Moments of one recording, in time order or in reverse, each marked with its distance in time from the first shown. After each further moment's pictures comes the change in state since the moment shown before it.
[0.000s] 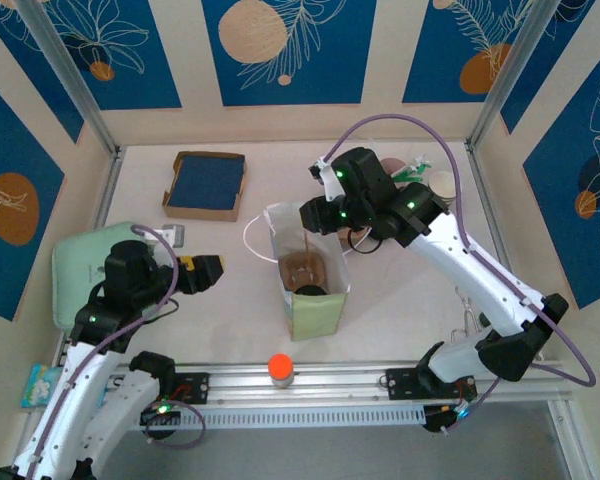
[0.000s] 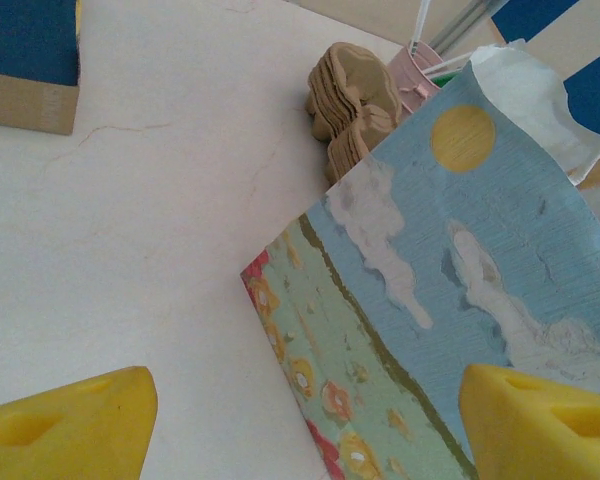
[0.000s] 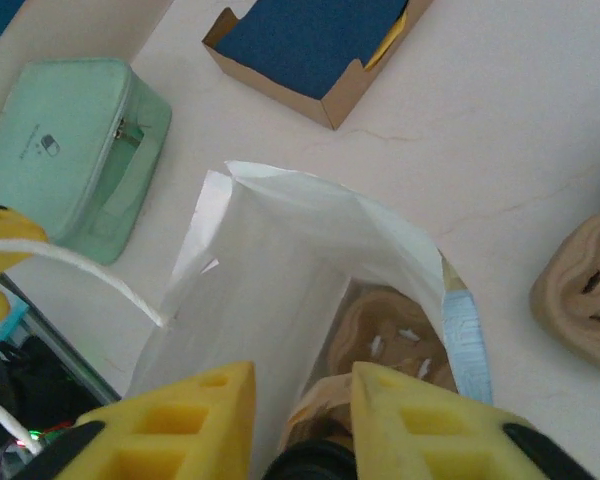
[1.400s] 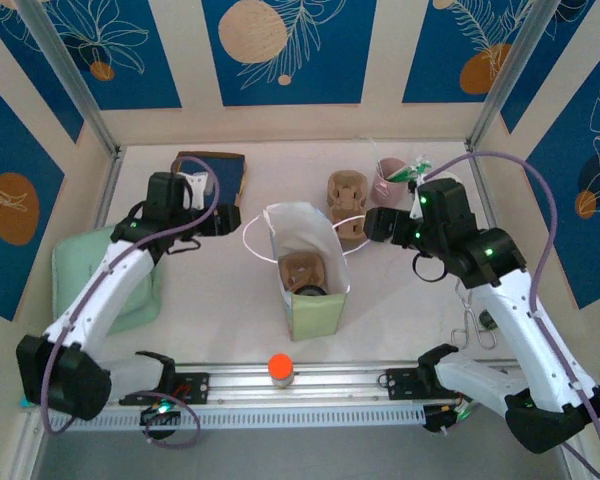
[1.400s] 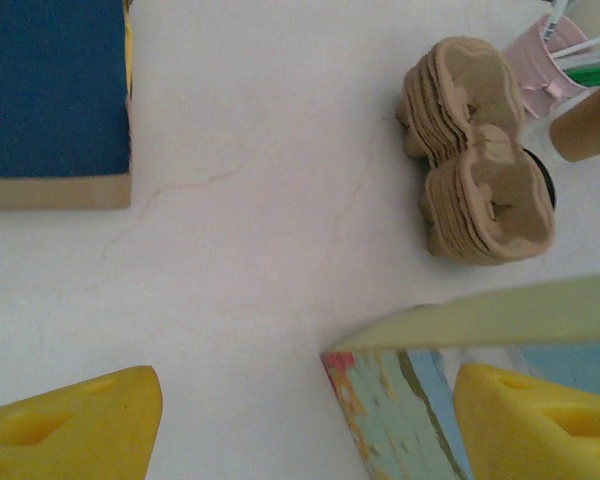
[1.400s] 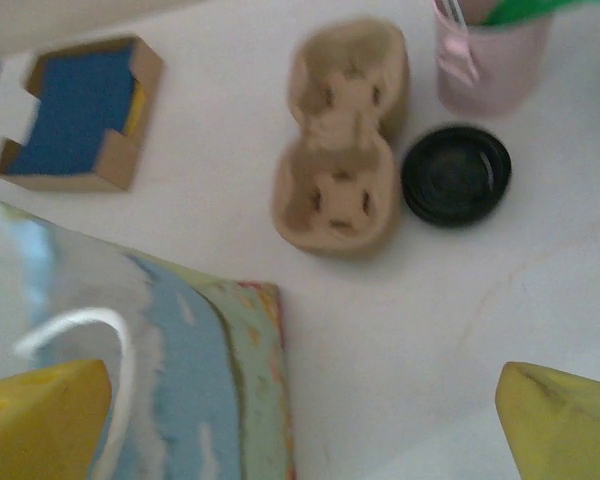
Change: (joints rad) left arm -0.001 0.641 0.354 0.073 -0.104 0.144; right arm -0.324 -0.415 -0.349 -0.081 0.142 0.155
